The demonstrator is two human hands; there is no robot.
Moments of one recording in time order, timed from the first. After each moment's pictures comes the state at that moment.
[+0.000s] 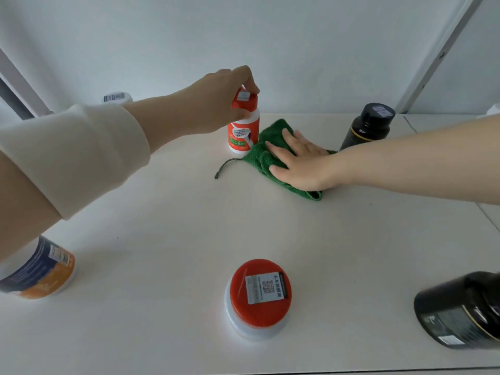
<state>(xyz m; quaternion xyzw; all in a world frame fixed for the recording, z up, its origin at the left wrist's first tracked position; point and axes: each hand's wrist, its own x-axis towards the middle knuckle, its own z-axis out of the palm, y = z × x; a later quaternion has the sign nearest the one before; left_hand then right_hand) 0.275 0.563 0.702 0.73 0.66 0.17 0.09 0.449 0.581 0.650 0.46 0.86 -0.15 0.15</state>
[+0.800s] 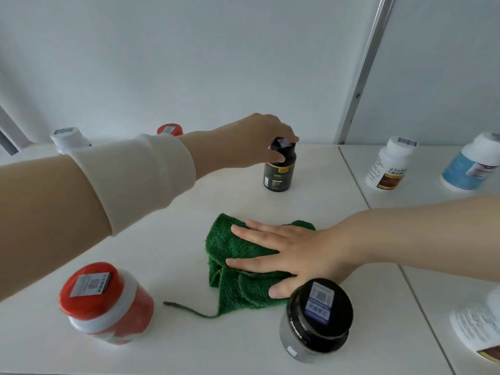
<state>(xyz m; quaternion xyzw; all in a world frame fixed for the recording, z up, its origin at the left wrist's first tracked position) 0.434 0.592 0.715 0.80 0.59 0.10 0.07 0.589 0.549 0.665 0.11 0.93 -0.13 0.32</state>
